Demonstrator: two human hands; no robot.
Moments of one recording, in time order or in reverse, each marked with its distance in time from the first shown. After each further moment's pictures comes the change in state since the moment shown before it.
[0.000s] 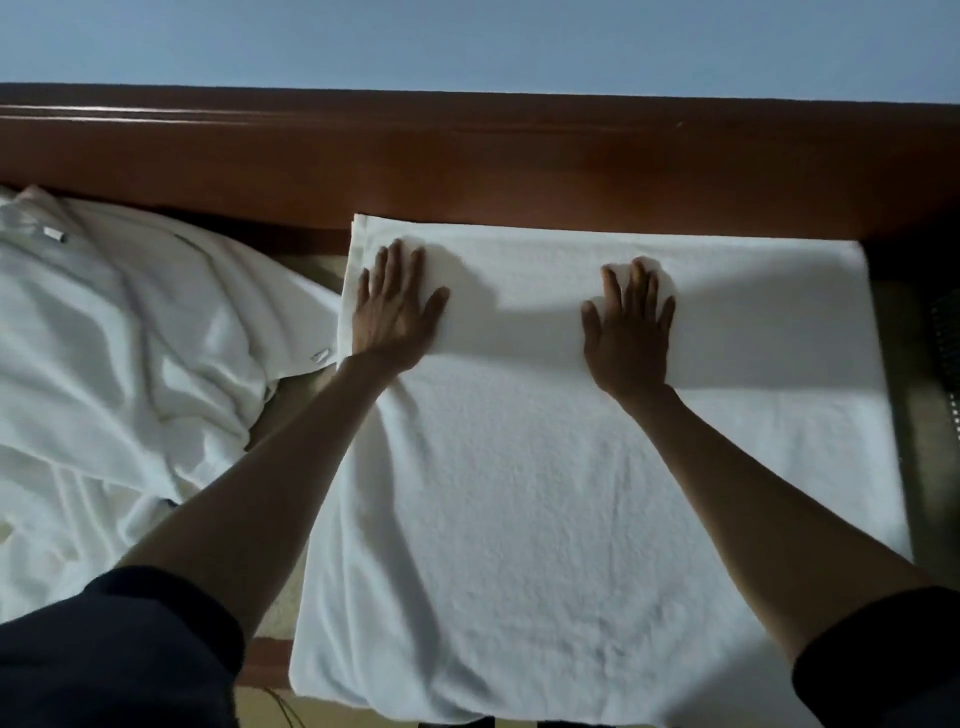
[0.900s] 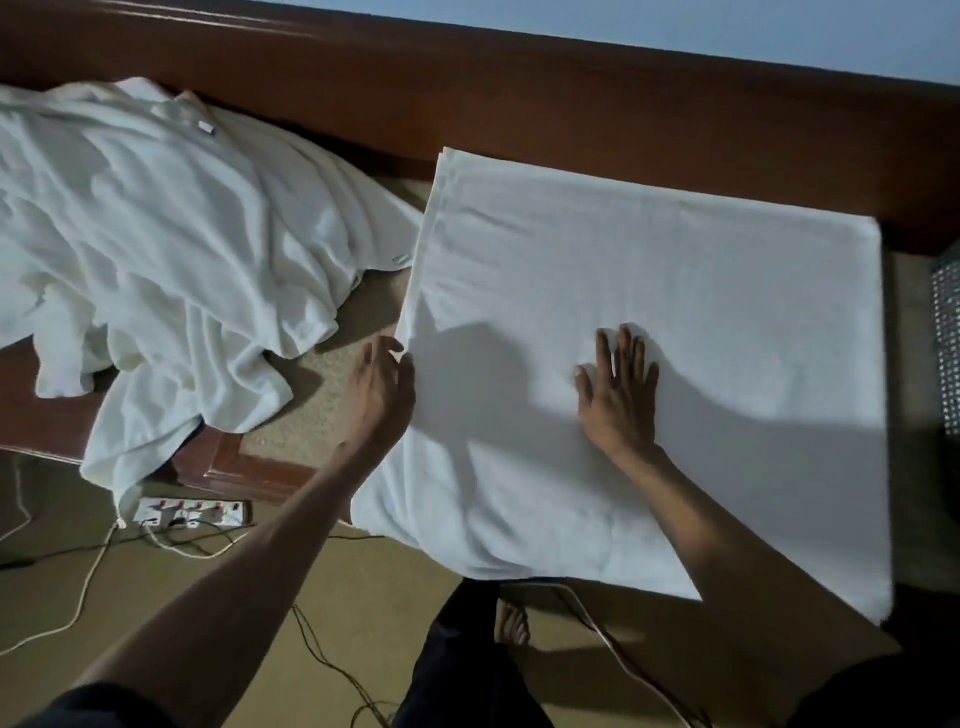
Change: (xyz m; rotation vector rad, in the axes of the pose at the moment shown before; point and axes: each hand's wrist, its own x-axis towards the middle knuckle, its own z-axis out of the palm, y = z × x) left_hand -0.256 -0.030 -0.002 -0.389 0.289 -0.312; right_hand -0.189 -0.032 -0.020 0.025 -0.317 -0.070
